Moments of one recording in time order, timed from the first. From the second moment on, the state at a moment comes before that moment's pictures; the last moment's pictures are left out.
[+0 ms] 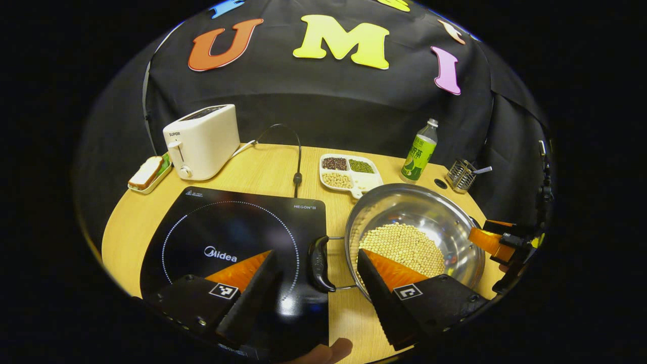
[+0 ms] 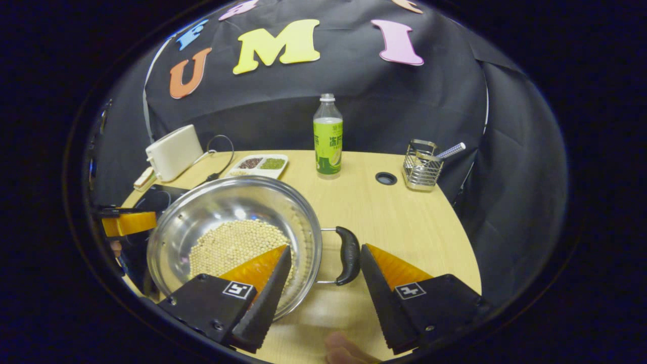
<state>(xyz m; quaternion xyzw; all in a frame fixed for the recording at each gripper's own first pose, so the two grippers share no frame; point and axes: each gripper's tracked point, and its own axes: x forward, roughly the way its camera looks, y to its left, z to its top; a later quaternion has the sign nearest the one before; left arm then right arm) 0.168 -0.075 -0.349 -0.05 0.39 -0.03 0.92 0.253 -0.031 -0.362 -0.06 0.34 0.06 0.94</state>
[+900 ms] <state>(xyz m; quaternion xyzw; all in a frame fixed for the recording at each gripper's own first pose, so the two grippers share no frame) 0.177 -0.089 -0.369 -0.08 0.43 -0.04 0.90 0.257 -0.036 -0.389 -0.02 0.37 0.05 0.93</state>
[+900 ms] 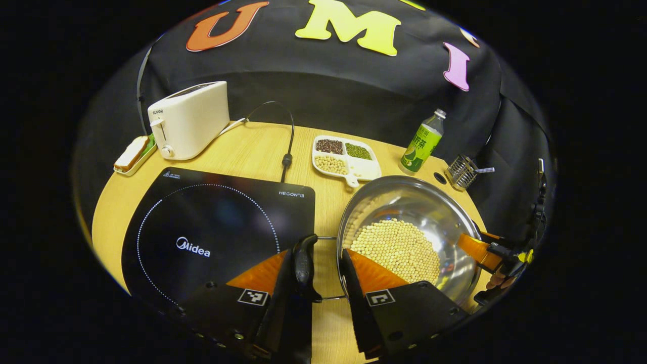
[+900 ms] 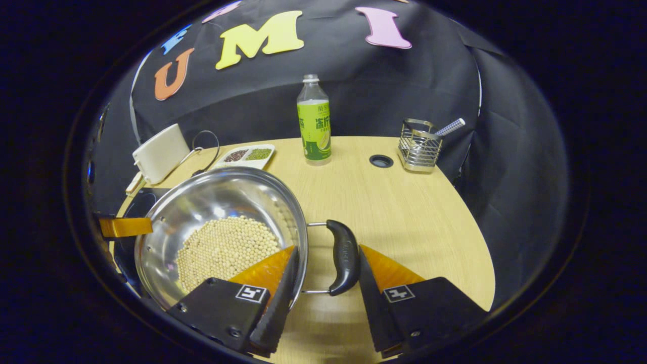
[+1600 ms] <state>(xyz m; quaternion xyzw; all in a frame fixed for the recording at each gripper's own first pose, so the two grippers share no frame) 0.147 -0.102 -0.338 -0.08 0.40 -0.04 0.91 0.213 -0.052 -0.351 0.00 0.37 0.02 0.93</state>
